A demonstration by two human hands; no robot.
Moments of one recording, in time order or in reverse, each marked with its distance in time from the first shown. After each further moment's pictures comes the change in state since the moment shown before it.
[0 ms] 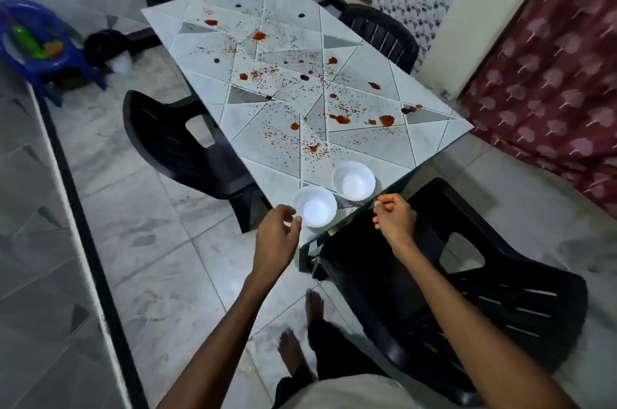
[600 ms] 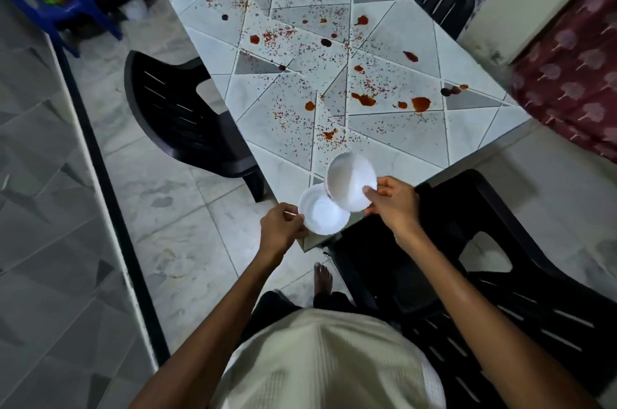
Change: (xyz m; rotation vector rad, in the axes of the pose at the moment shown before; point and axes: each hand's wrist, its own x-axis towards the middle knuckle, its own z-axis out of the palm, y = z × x) left_hand 0.062 -0.021 0.030 -0.337 -0.079 -0.556; right_hand 0.044 -0.044 0.033 0.059 -0.274 0.054
